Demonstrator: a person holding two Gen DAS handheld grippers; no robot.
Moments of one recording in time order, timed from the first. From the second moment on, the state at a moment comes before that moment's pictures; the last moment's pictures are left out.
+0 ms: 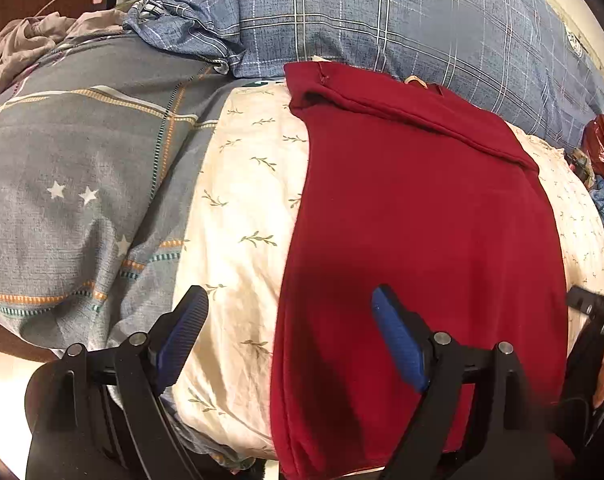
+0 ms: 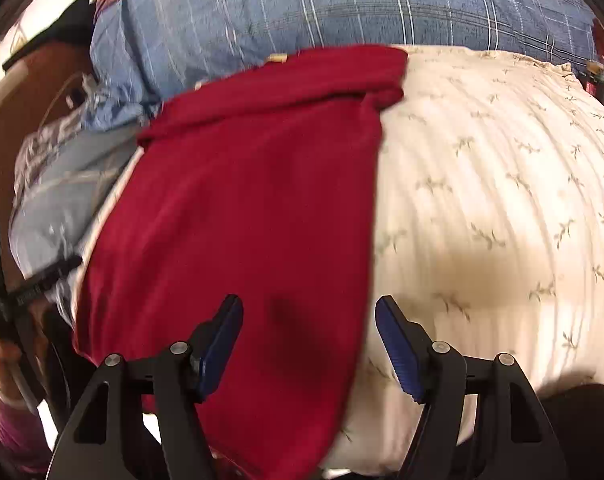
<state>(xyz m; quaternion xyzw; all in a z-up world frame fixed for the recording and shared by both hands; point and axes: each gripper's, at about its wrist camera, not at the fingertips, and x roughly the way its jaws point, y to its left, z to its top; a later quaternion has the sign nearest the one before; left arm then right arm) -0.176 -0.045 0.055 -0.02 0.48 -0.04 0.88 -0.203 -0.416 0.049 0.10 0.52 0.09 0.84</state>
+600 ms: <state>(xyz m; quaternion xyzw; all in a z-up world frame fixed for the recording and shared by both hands) -0.162 -0.069 0.025 0.00 0.53 -0.06 0.85 -0.217 -0.403 0.034 0.05 0.48 0.10 0.87</state>
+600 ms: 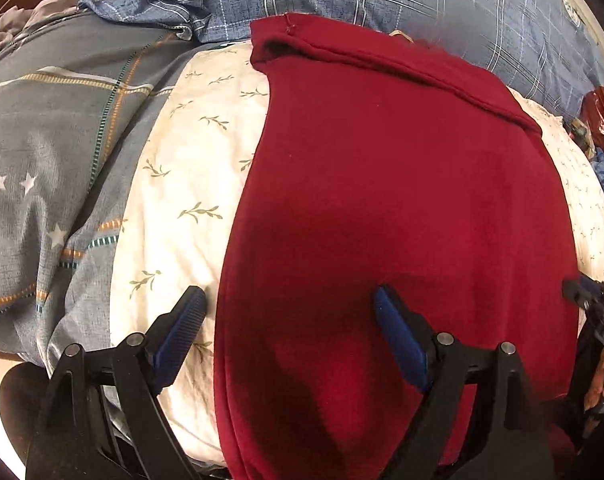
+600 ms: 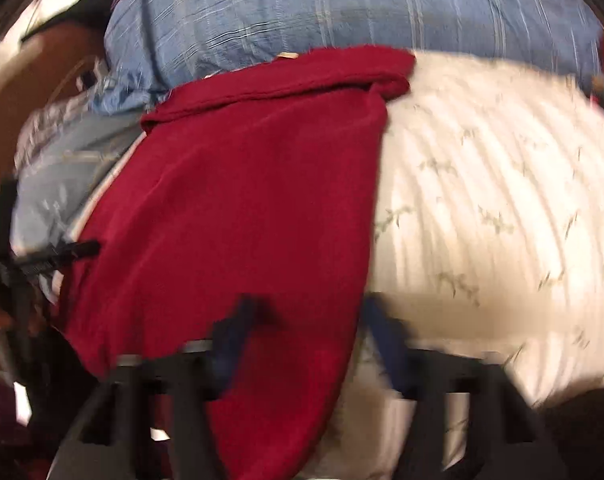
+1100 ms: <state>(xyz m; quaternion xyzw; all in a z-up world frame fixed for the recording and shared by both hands) -0.170 -0.055 0.027 -0.01 0.55 -0.06 0.83 -0.227 -0.433 0.044 0.11 0.51 0.10 0.85</state>
